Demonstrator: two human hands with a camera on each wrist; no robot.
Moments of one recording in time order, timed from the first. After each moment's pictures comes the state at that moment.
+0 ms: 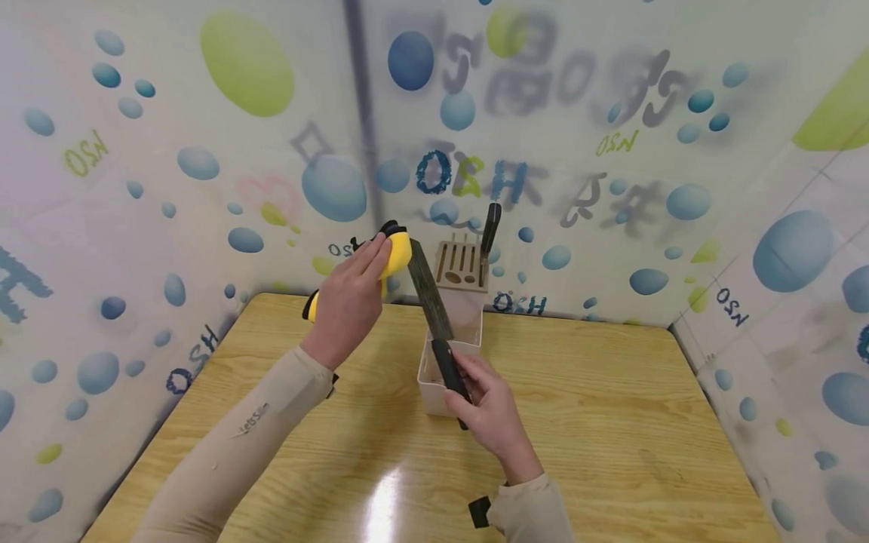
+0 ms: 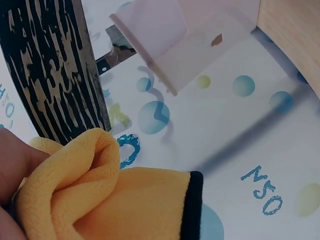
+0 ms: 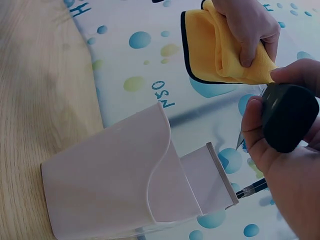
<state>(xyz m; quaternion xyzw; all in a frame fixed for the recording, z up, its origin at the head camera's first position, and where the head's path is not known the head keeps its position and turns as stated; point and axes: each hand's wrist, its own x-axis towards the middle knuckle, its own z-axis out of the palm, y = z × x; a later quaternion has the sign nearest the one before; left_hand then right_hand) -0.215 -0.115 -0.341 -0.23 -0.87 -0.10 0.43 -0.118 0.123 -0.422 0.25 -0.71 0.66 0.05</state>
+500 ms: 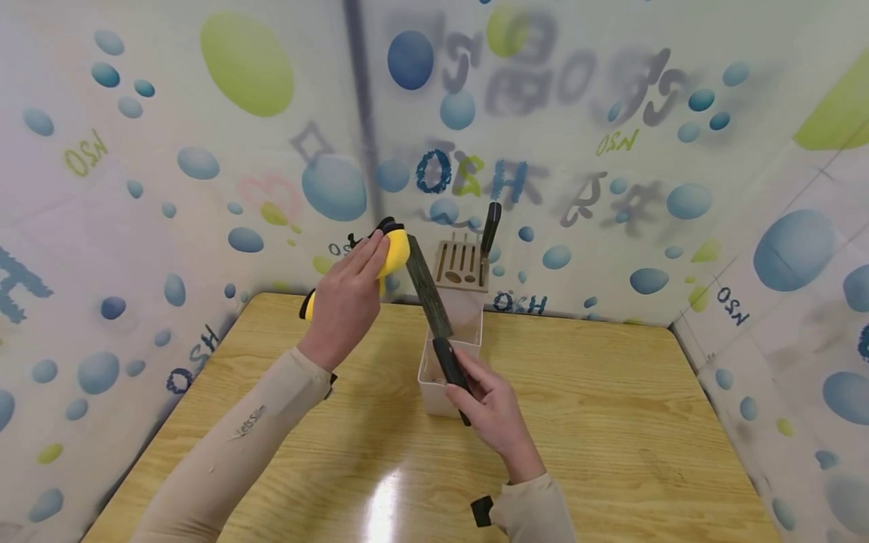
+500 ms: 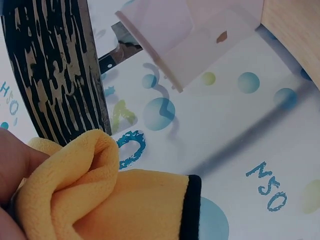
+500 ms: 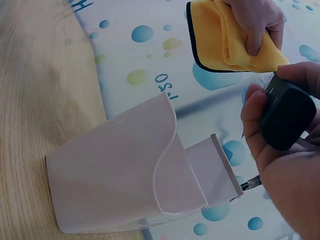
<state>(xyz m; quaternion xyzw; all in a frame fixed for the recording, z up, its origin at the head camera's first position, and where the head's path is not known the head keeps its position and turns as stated) -0.210 -0.116 -0.336 -0.23 -0.86 -0.10 0.44 -0.120 0.127 -0.427 0.24 -0.72 0.65 0.05</state>
